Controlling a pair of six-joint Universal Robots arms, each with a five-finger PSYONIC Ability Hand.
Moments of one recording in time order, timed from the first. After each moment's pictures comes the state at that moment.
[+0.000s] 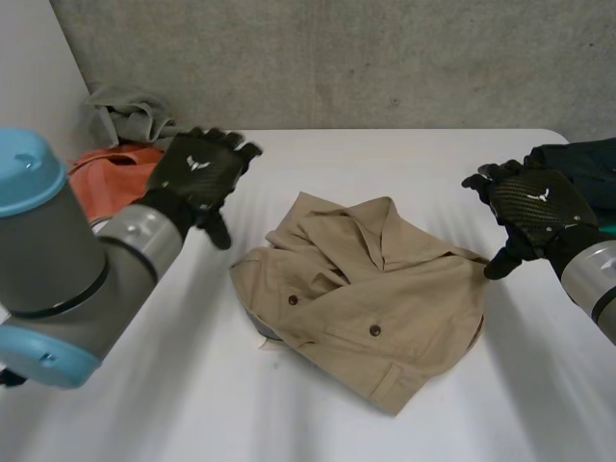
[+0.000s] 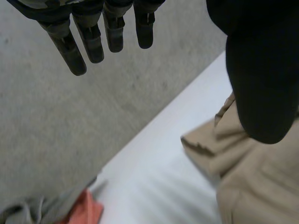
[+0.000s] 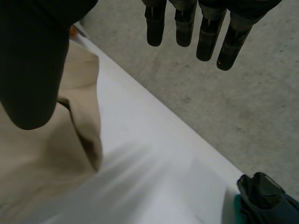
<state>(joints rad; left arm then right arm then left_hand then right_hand) 4.25 -1.83 -1.56 3.30 -1.46 3.51 1.68 -1.47 1.83 -0.20 1.20 2.74 0.20 0.20 0.21 0.20 0.05 0.20 0.22 0.21 0.23 0.06</state>
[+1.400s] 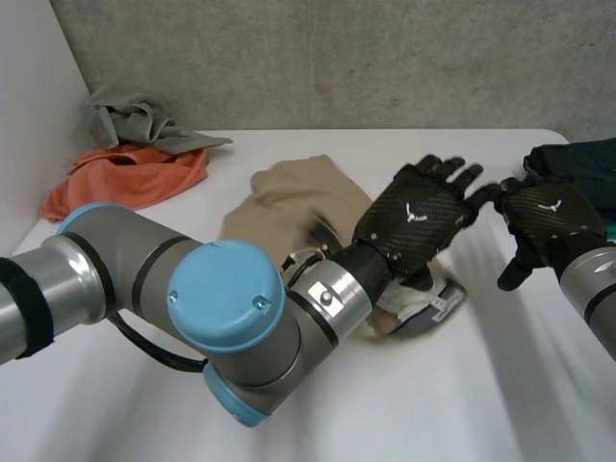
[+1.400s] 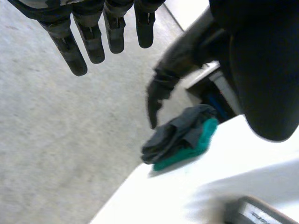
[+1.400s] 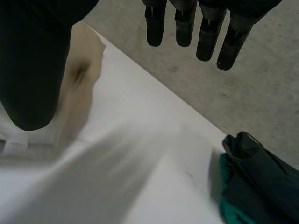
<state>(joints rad) 3.84 -2.19 -1.31 3.68 -1.27 3.40 1.73 -1.45 1.82 -0.16 1.40 2.74 0.20 0.21 0.22 0.21 0.05 0.20 0.22 0.21 0.23 0.06</state>
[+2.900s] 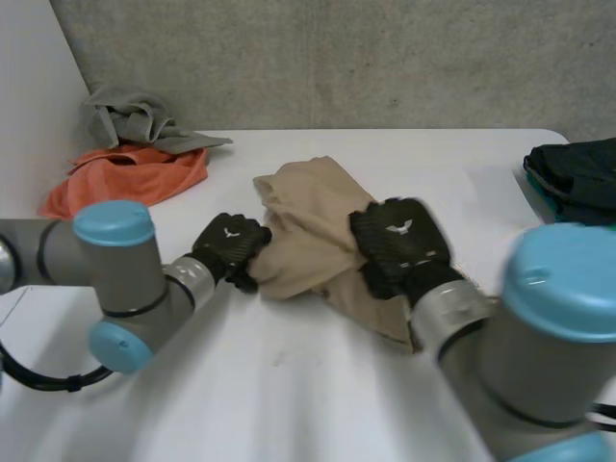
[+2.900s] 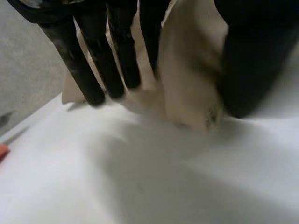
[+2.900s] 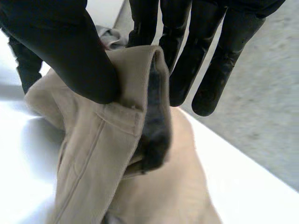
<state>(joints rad) 4.31 -2.29 -1.41 3.39 -1.31 3.53 2.26 -1.27 1.65 -0.24 1.62 2.92 0.45 0.44 0.44 0.44 0.27 0.97 1.17 1.19 1.19 0.97</state>
